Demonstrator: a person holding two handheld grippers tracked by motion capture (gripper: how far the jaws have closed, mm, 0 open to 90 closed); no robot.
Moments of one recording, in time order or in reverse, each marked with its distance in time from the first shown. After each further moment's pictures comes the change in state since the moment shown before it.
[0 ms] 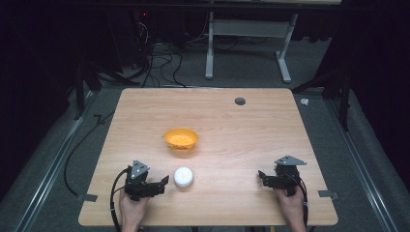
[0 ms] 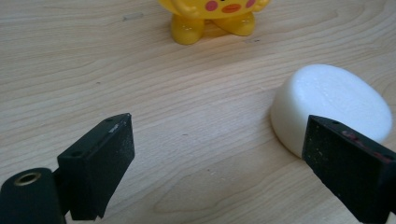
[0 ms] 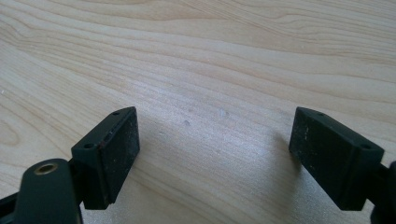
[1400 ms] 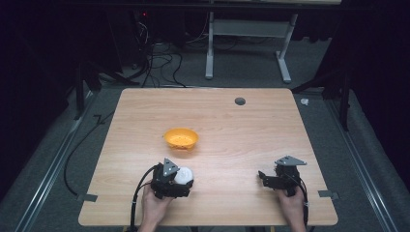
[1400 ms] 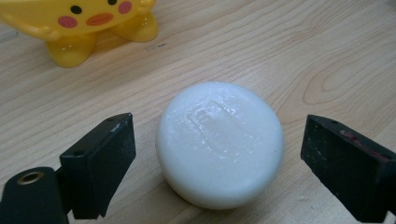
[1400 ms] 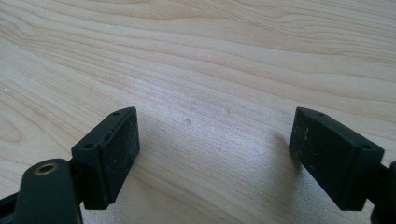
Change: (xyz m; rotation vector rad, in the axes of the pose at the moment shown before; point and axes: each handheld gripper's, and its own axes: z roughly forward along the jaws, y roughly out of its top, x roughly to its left) left arm -0.060 0.023 0.034 0.099 -0.090 0.137; right arm 0.000 -0.001 -0.001 0.000 0.005 -0.003
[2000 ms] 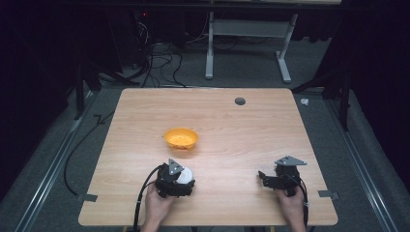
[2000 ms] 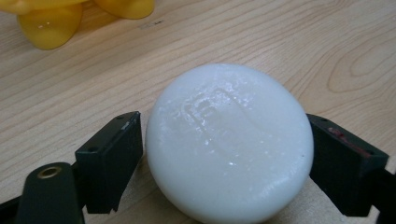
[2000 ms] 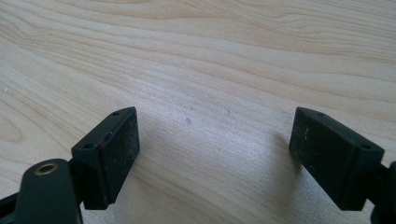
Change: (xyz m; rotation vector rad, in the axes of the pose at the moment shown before) left arm -0.001 -0.003 0.021 0.060 0.023 0.008; right arm 0.000 0.000 0.000 0.001 0.001 -0.002
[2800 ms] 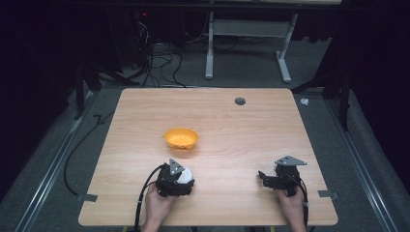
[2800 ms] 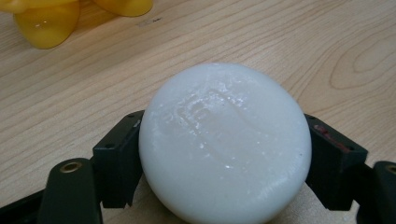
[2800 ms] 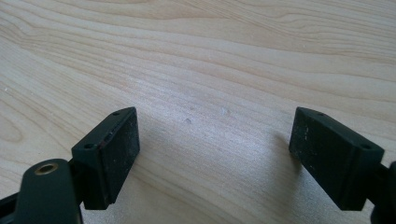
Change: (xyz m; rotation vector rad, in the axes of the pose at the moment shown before) left arm -0.001 0.001 0.000 0.008 0.001 0.012; right arm 0.000 0.000 0.000 -0.002 0.000 0.001
